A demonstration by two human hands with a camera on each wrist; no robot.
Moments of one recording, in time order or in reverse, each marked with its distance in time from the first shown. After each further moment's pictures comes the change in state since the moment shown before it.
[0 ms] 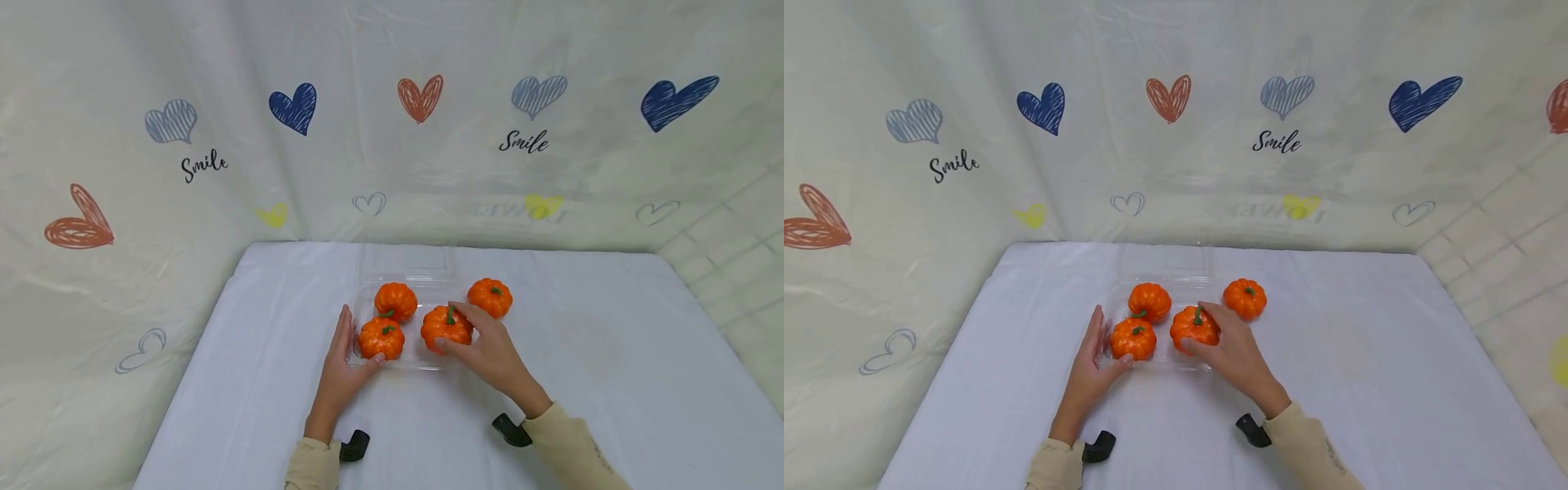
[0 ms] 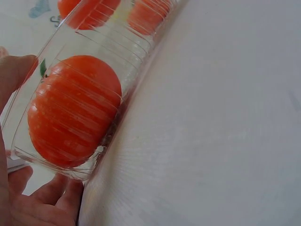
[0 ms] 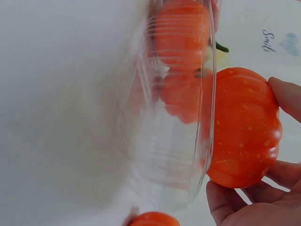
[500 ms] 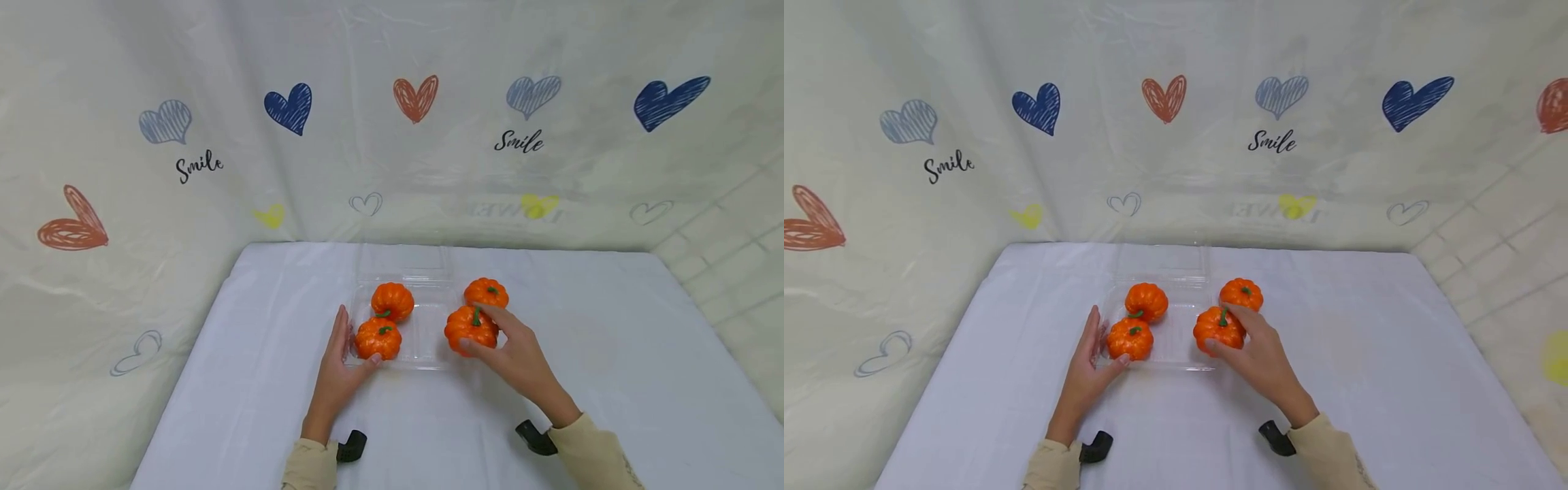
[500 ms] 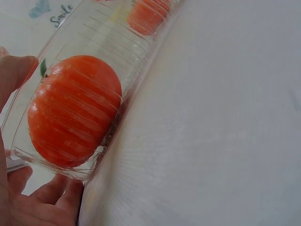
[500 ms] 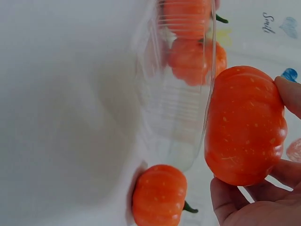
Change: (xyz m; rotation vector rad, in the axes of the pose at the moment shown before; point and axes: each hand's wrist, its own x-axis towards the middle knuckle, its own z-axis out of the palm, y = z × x) left_hand -0.001 -0.001 0.000 -0.004 -0.005 0.003; right_hand -0.021 0.012 -0.033 -0.024 0.047 0.068
